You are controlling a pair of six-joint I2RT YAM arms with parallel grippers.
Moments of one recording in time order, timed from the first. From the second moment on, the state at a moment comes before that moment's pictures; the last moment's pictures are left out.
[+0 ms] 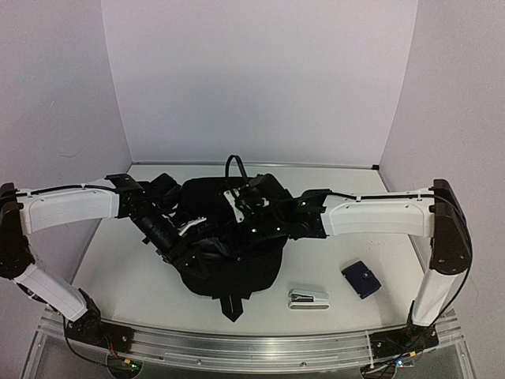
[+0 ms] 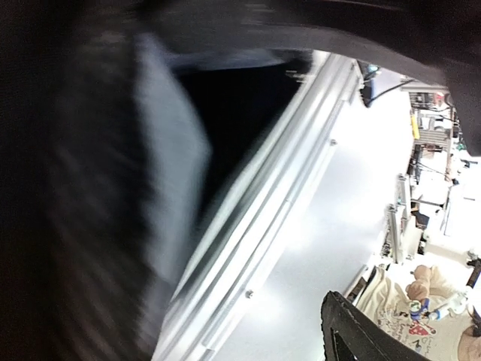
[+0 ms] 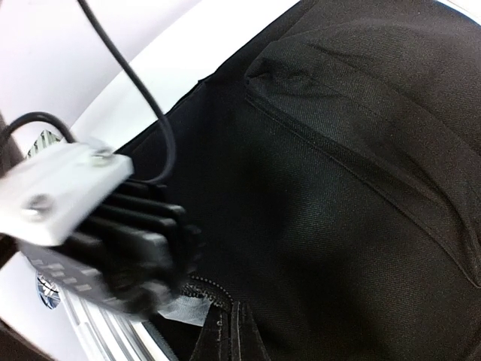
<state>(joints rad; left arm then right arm) -0.76 1.45 1.05 -0.88 0.72 -0.10 1.09 1.86 1.44 -0.29 -0.05 0.39</state>
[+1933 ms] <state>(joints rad) -0.75 1.24 1.08 -0.62 0.48 -0.54 0.97 1.51 1.20 -0.30 0.18 0.68</state>
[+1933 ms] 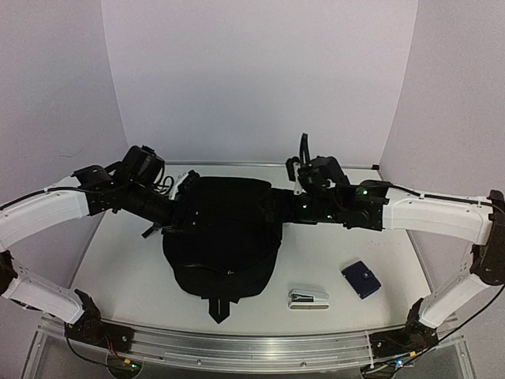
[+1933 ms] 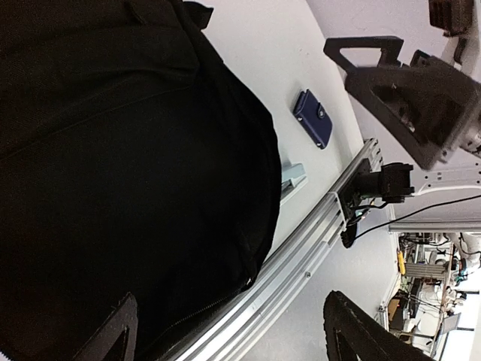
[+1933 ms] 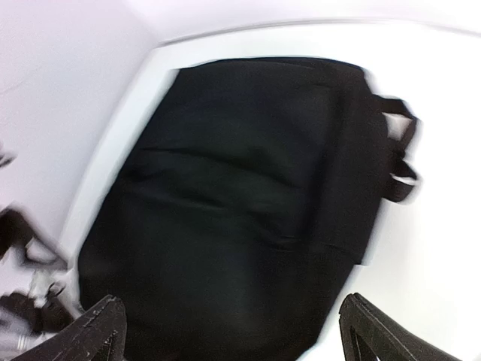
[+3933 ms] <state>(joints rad) -1.05 1.50 1.27 -0.82 -0.03 -0.77 0.90 1.66 0.96 -0.07 -0.01 0.95</state>
